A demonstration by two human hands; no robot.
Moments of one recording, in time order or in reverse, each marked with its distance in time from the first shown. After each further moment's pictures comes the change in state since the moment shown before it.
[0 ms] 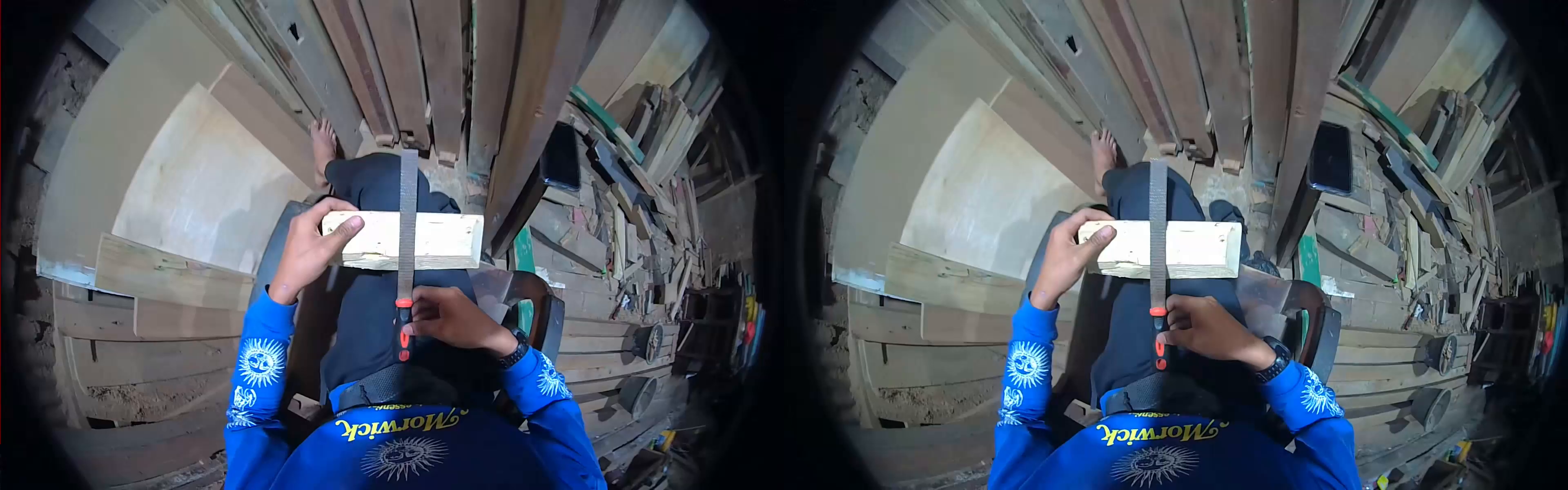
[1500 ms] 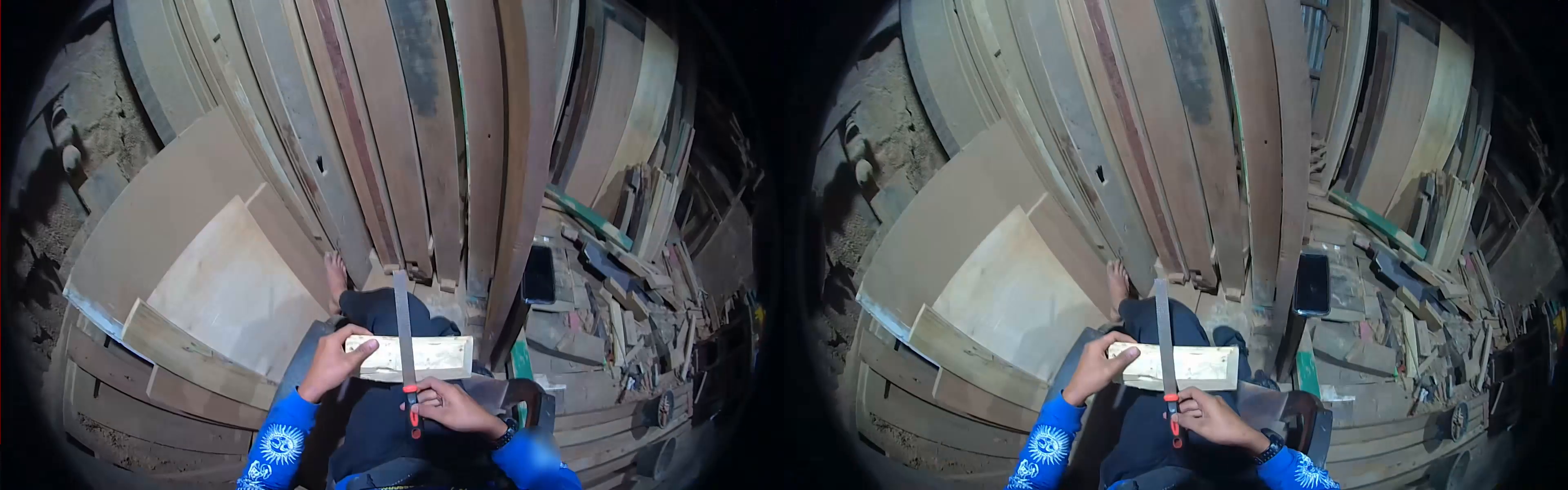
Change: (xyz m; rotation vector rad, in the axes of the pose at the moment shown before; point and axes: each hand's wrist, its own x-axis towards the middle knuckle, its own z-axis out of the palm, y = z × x) left_hand -0.006 0.009 -0.002 0.053 0.012 -0.028; right_hand 0.005 0.005 -0.004 0.131 0.053 -0.002
